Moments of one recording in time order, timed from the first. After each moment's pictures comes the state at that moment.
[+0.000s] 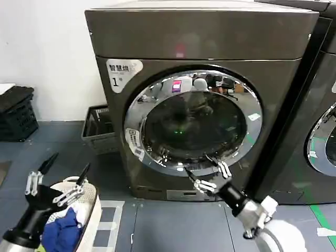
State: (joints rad) left arm 1.67 -1.35 -1.04 -2.51 -0.33 0.06 0.39; right arm -1.04 1.09 0.35 2.00 0.51 -0.17 -0.44
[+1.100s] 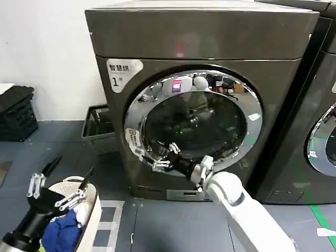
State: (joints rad) left arm 1.73 -1.32 -1.04 -2.52 -0.33 0.06 0.40; right arm -0.61 1.20 -0.02 1.64 0.49 -0.16 -0.48
